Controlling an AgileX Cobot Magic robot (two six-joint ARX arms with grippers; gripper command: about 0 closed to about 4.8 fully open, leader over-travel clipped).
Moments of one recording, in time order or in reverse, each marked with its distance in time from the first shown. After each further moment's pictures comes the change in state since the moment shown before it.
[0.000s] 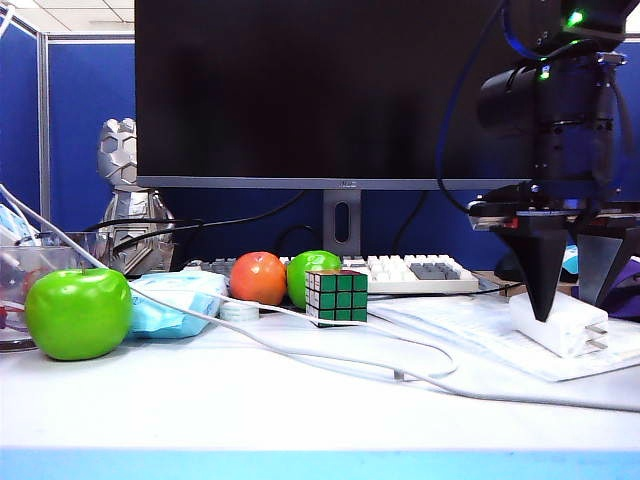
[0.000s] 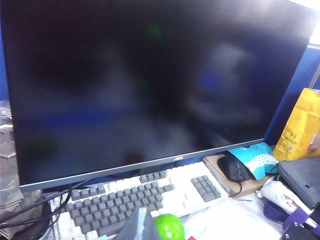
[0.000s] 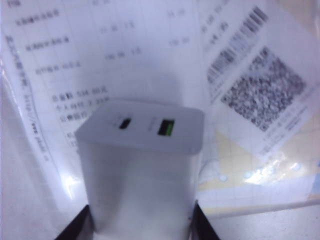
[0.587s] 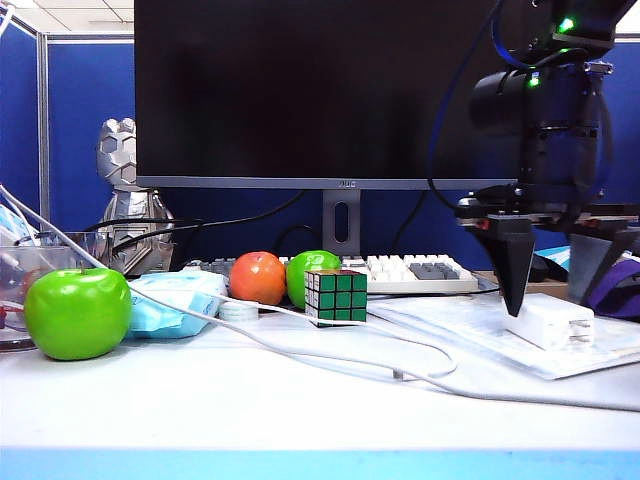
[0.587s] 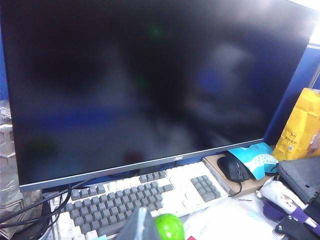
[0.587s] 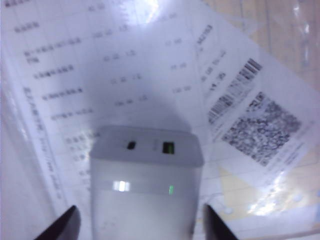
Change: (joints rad) left arm 0.000 0.000 0.000 0.000 0.000 0.000; right arm 0.001 0.024 0.029 0.048 0.000 0.043
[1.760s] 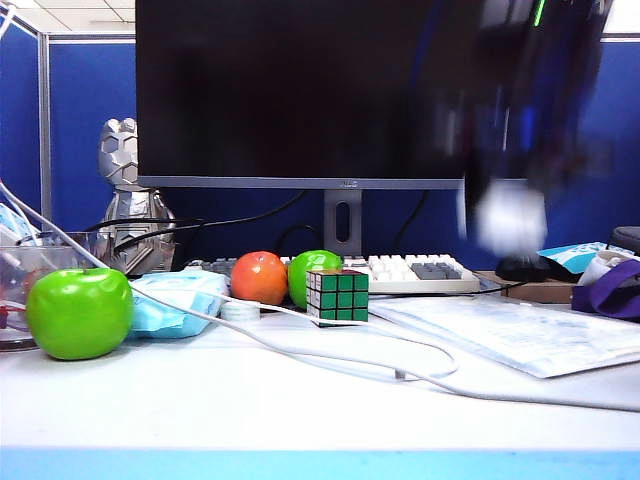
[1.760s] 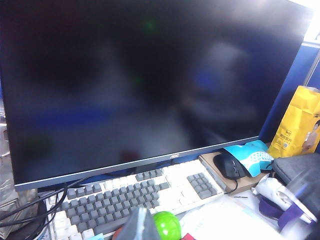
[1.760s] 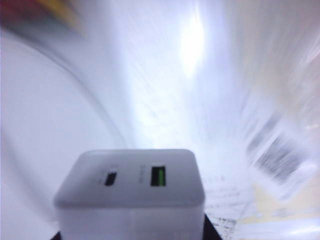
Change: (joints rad) left arm 0.000 0.000 0.000 -0.004 0.021 0.000; right arm 0.000 -0.191 0.097 0.007 -0.179 0.035
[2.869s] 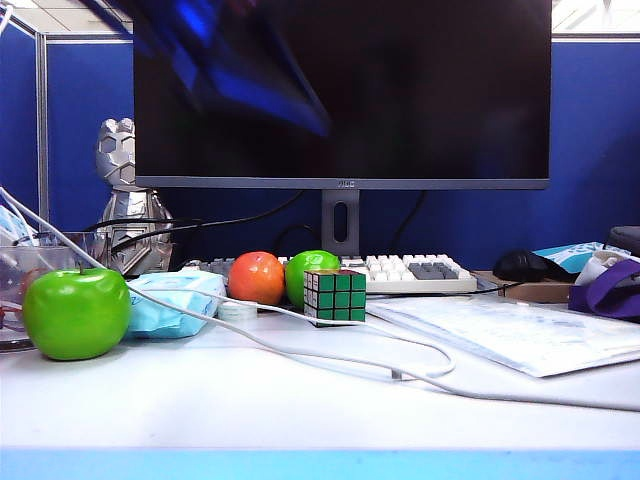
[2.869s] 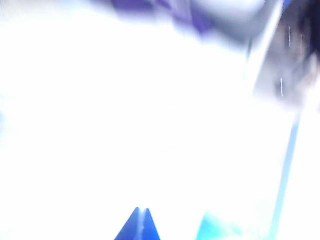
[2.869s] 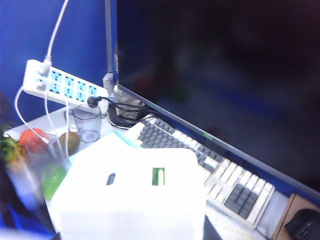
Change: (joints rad) left arm -0.539 0.428 0.000 -0.306 0.087 0.274; right arm 0.000 -0.692 -0.002 0.216 -0.233 -0.327
